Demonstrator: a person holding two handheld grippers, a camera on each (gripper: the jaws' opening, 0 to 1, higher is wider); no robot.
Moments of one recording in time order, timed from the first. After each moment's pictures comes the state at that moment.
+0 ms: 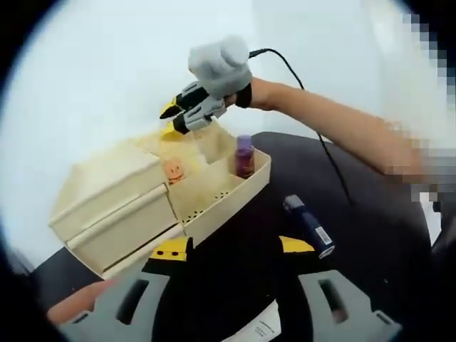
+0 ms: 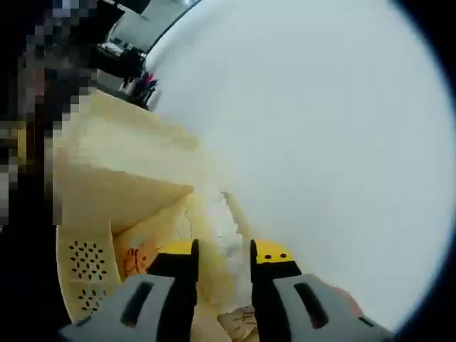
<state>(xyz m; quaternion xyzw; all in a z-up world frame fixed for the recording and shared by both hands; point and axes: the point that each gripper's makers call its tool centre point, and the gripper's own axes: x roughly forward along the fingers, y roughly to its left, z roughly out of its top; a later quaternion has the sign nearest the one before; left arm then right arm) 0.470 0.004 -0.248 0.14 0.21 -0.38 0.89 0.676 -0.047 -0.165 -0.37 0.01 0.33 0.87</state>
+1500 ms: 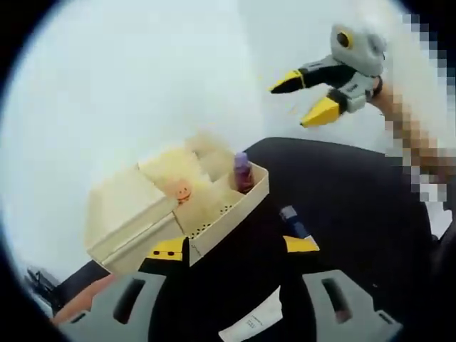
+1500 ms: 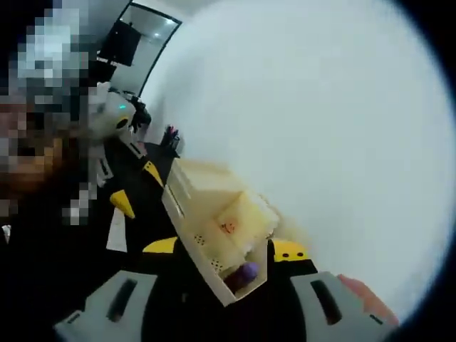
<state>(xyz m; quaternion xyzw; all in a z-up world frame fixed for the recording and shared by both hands) 0.447 -0.003 -0.205 0.19 0.18 -0.35 0.90 0.455 -0.146 -0.123 -0.27 0.05 0.38 0.88</state>
